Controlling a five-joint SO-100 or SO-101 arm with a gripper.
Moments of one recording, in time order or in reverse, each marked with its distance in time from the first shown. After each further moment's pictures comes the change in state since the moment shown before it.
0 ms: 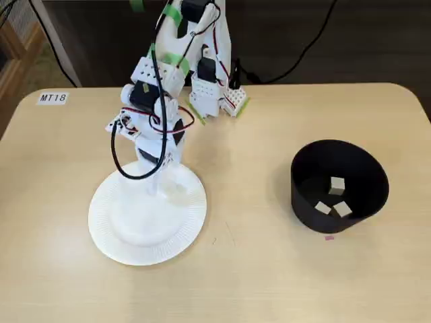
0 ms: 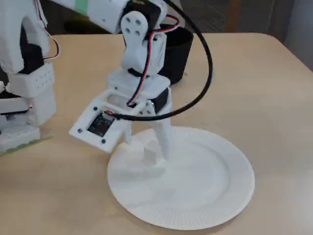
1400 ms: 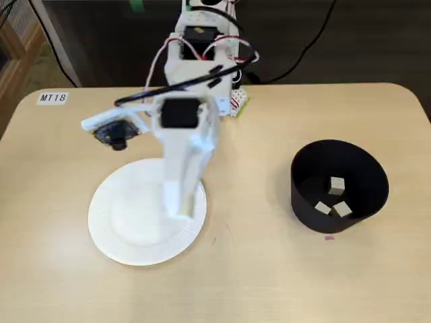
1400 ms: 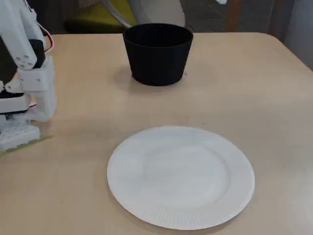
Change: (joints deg) arm -27.4 18.8 -13.9 -53.3 -0.9
